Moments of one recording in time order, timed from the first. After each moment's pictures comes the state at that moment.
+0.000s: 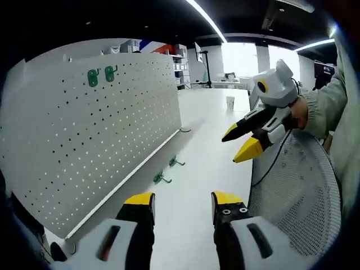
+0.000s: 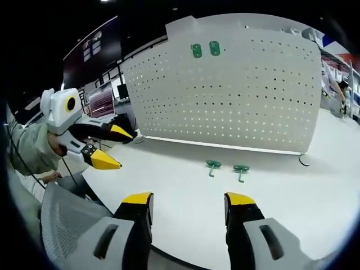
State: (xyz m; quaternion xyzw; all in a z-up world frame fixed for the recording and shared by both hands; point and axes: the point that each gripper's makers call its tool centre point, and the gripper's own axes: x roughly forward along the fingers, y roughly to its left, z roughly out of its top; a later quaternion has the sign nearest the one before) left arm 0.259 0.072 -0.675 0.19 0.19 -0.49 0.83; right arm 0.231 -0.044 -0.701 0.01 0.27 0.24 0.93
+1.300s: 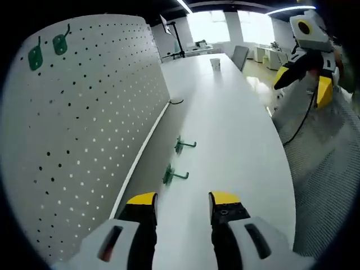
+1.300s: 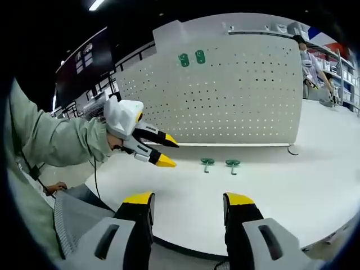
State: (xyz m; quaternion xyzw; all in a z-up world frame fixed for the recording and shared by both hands) left arm 0.350 0.028 -0.750 0.31 0.23 -0.53 0.75; right arm 0.202 -0.062 -0.682 0.06 0.26 0.20 0.94
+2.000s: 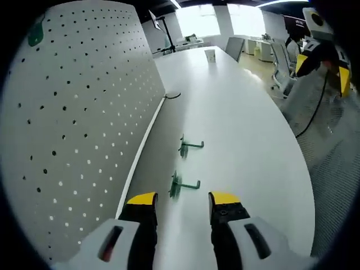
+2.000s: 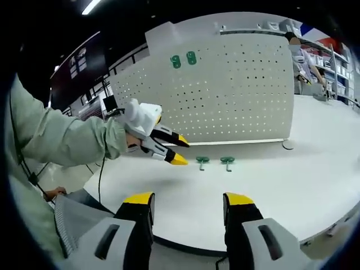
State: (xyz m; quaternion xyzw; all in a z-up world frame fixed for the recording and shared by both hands) left arm 0.378 -0.001 -0.777 0.34 0.23 -0.55 0.72; right arm 0.199 -0.068 -0.686 0.07 0.27 0.18 0.94
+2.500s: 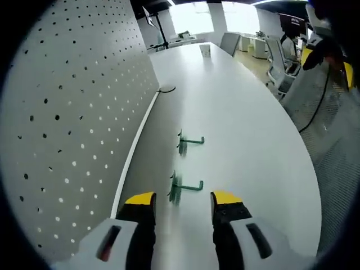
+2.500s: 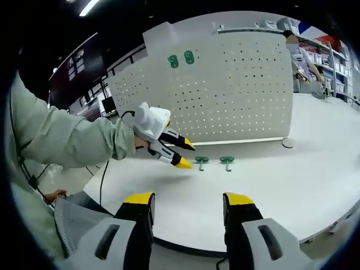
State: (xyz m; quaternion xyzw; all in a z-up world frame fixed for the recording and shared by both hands) left arm 0.391 -0.007 -0.800 0.34 0.25 -0.57 0.70; right arm 0.203 -0.070 -0.684 0.08 0.26 0.17 0.95
